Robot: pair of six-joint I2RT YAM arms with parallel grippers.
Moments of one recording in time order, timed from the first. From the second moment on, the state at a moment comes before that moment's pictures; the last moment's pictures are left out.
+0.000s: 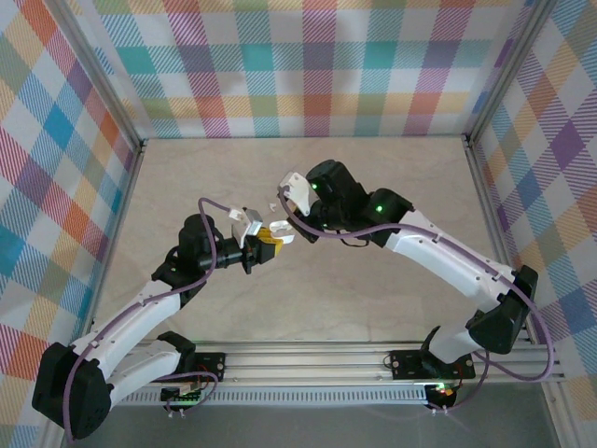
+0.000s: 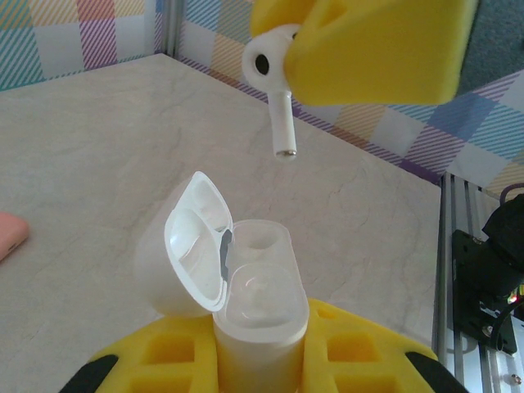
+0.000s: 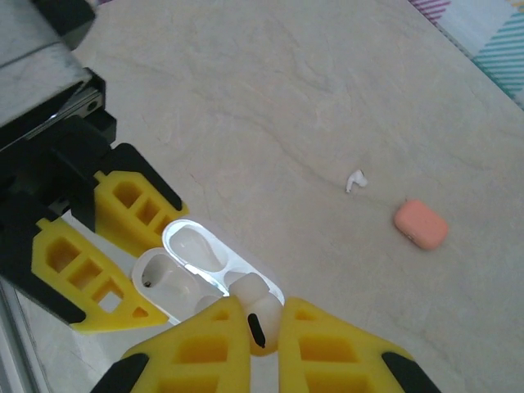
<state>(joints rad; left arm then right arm) -0.46 0.97 0.57 0.10 0.66 -0.06 0.91 1.48 1.55 -0.79 -0.03 -0.16</state>
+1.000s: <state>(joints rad) -0.46 0.96 0.59 0.10 0.71 -0.08 0.96 1.43 1.43 -0.74 0.01 -0.44</state>
